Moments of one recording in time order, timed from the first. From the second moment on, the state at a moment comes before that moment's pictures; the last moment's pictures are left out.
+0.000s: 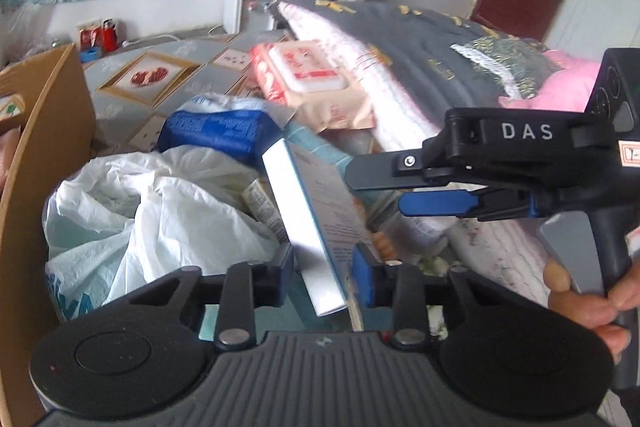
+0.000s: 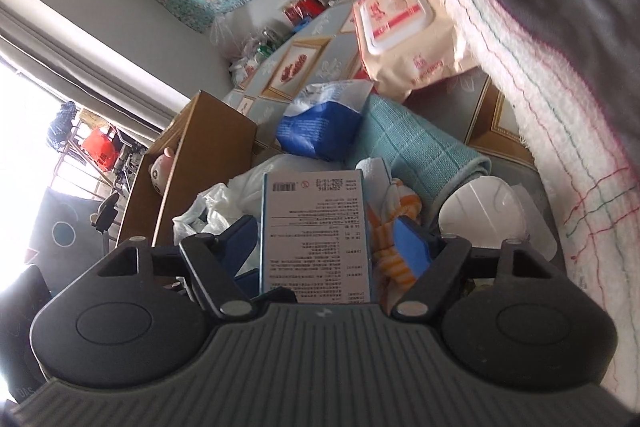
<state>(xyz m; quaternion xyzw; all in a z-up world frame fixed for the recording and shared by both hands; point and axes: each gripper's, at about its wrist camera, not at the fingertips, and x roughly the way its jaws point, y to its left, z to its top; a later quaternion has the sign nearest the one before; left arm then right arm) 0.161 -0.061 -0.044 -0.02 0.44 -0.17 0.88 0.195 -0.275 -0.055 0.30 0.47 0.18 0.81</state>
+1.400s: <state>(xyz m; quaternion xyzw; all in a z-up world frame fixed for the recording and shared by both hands) 0.139 -0.039 0.004 -0.06 0.38 -0.19 0.90 0.158 -0.267 0.010 0.30 0.39 0.21 0.84</state>
